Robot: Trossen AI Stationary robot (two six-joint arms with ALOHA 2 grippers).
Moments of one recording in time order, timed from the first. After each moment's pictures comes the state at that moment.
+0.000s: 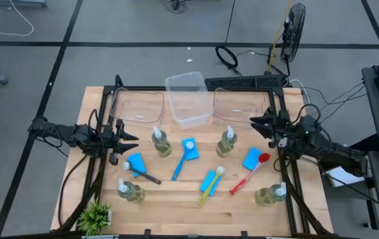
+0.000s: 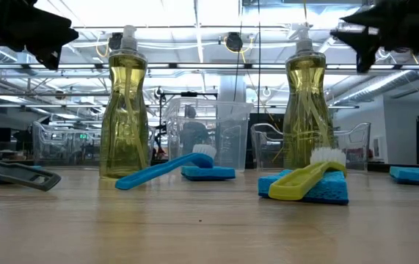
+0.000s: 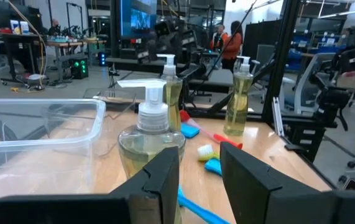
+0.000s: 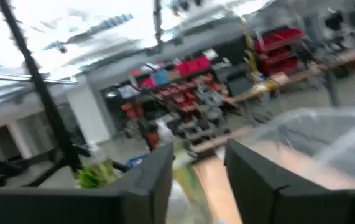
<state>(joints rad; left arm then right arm) -0.29 0.12 0.18 -0.04 -0.26 -0.08 -0.36 0.12 0.20 0.15 -0.24 0.41</state>
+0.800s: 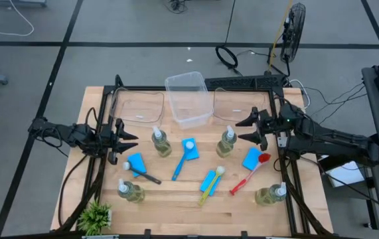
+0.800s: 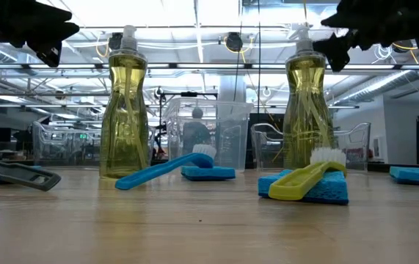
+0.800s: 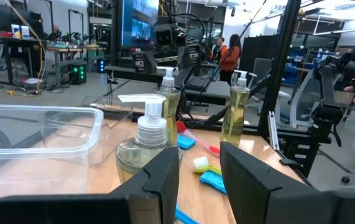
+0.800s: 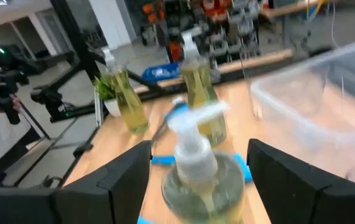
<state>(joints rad) -0.29 0.12 0.18 0.00 -0.26 -0.11 -0.36 0.56 0.43 -0.02 -0.48 0.21</state>
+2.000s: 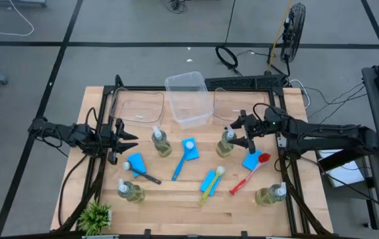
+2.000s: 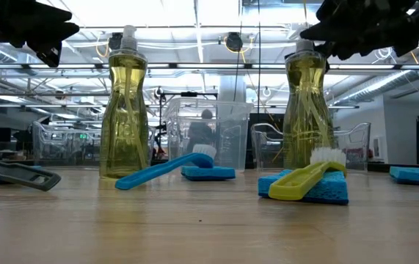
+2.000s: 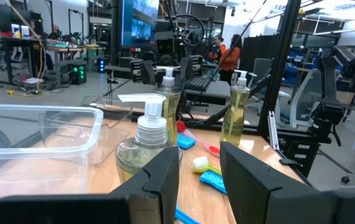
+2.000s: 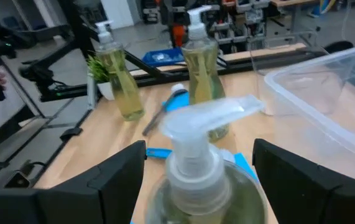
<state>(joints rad) -0.29 0.12 0.18 0.00 -0.26 -0.11 -0.26 0.82 0.43 0.20 -0.39 0.14</state>
